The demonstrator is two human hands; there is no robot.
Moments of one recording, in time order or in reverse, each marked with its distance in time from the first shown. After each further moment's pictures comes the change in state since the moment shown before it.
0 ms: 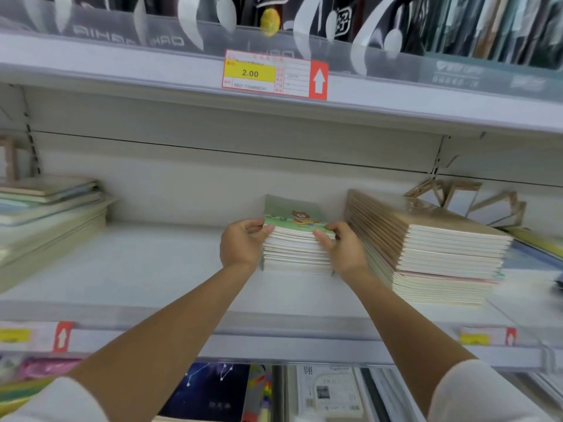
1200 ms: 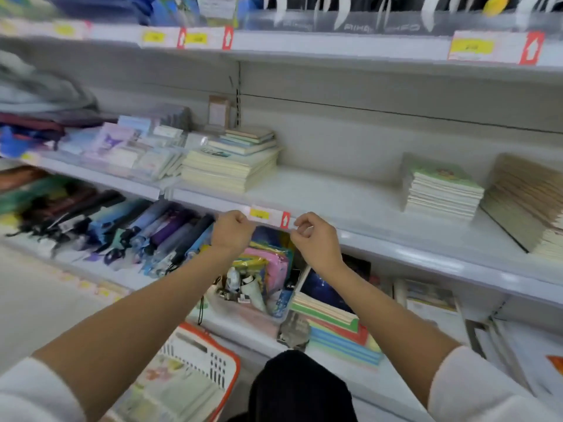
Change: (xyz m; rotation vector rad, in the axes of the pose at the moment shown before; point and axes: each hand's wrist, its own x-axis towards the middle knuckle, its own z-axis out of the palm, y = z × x) left_hand -0.141 -0.023 -0.335 0.406 0.203 -0.222; right_hand -0.266 -0.188 0.166 0.196 -0.432 -0.233
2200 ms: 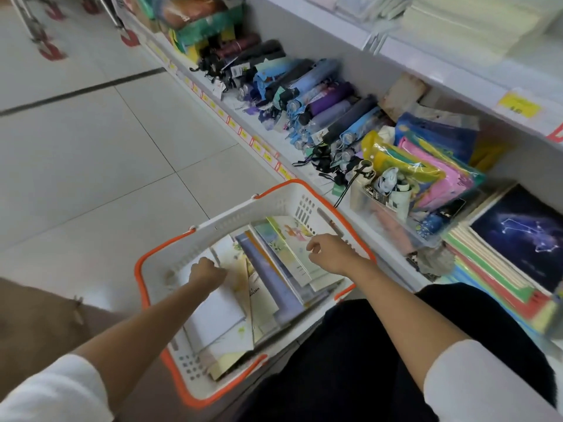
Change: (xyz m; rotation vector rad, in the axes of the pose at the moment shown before) left_hand -0.228 -0.390 -0.195 0.316 0.075 -1.058; right_hand -0.166 0.021 0.275 -0.410 -1.190 0.032
